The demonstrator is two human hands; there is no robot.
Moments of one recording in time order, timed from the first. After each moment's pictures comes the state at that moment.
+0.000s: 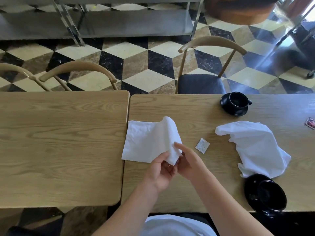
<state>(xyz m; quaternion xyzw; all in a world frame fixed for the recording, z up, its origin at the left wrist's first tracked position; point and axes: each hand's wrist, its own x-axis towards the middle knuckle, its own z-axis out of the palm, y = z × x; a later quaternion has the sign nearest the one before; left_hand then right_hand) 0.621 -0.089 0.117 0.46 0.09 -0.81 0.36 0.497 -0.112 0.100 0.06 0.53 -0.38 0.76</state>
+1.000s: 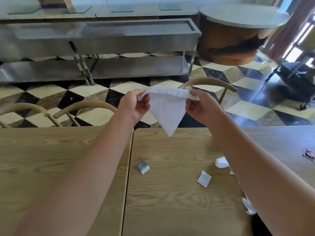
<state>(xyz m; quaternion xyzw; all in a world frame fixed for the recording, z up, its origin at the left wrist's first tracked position) 0.683 -0.314 0.307 0.43 -0.24 -0.69 0.52 0.456 -0.299 0.304 -0.16 0.45 -0.55 0.68</state>
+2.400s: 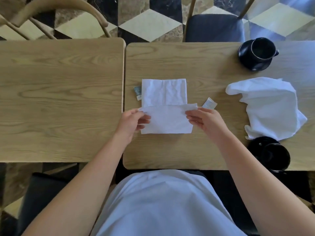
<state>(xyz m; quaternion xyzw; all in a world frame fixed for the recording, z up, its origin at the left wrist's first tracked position) 0.708 -0.122 0.061 0.68 -0.25 -0.63 0.28 0.429 -0.113 0.069 -0.19 0.64 -0.33 0.67</state>
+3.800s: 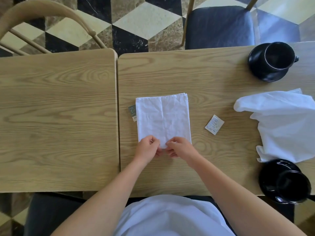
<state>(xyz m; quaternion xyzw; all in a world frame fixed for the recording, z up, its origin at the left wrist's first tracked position) 0.659 -0.143 -0.033 0.72 -0.31 -0.62 0.11 0.497 -0.141 -0.022 -0.21 0.67 -0.10 0.70</state>
